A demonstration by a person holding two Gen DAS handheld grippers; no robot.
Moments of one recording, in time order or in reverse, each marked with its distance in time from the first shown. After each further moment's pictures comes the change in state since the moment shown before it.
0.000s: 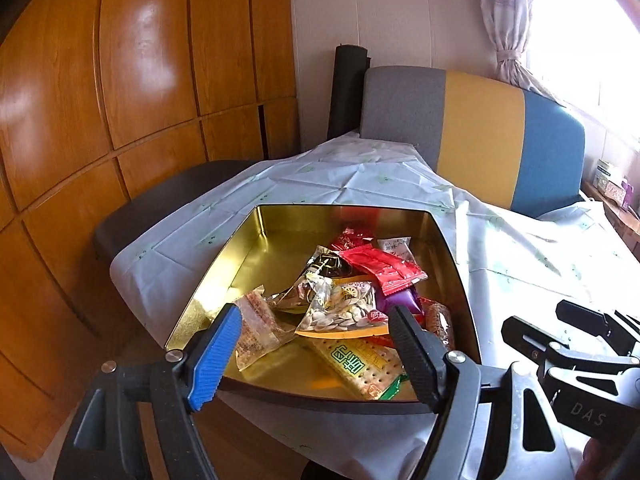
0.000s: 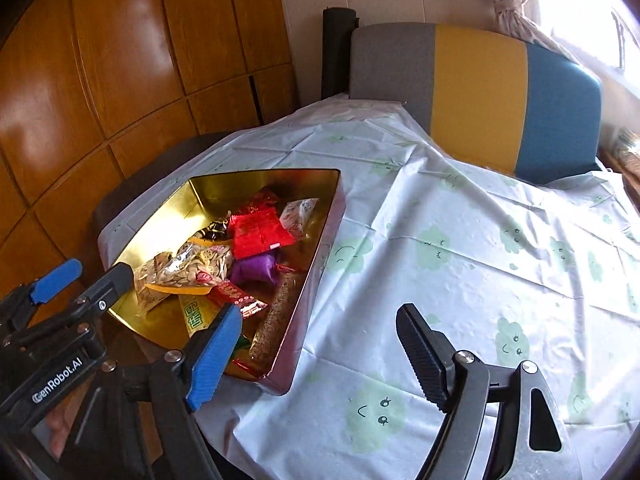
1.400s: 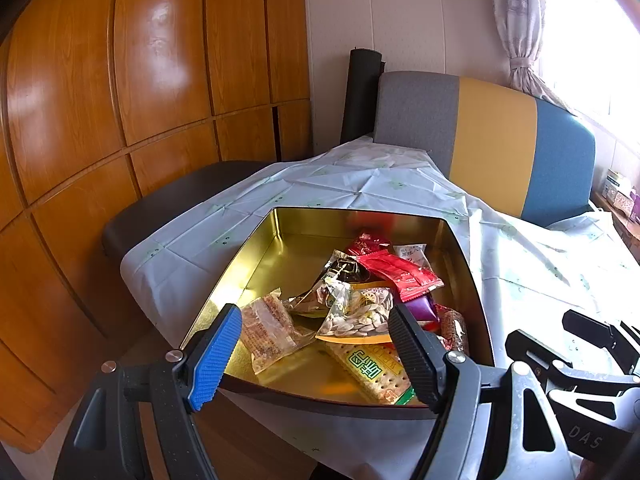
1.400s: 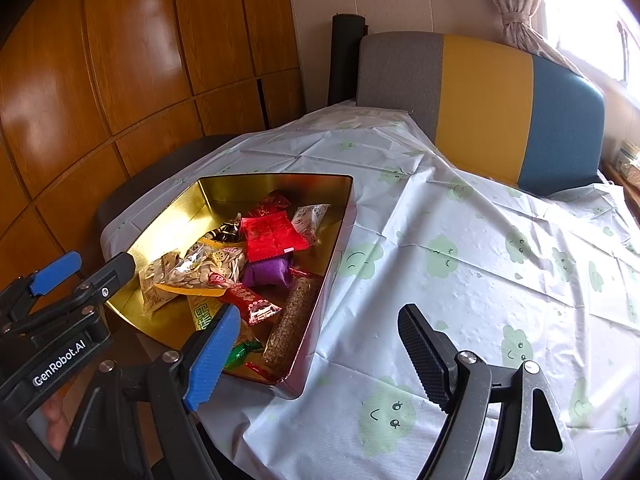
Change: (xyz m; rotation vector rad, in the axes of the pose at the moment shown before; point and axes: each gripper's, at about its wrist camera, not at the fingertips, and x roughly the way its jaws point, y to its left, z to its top) left arm 0.002 0.013 0.002 -0.030 -0.009 0.029; right arm 0.000 0.015 -0.002 -0.030 -0.010 -0.001
